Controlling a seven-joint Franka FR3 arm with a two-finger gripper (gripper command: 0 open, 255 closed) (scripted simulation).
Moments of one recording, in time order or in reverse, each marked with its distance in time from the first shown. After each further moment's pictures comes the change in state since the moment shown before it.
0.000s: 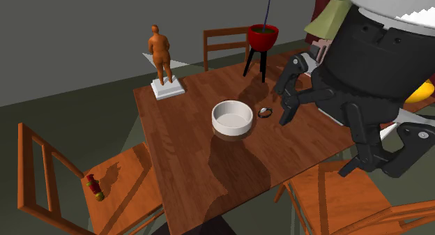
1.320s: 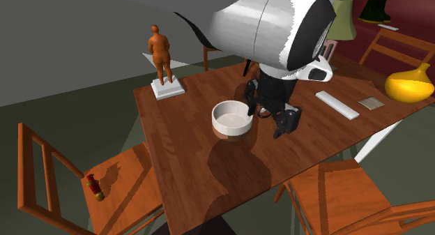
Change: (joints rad) arm 0.054 0.514 0.280 0.025 0.038 0.510 0.258
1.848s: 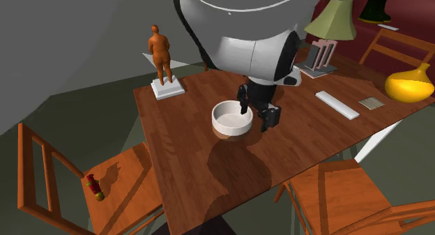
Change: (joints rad) arm 0.022 0.320 0.080 0.151 -0.140 0.155 0.183
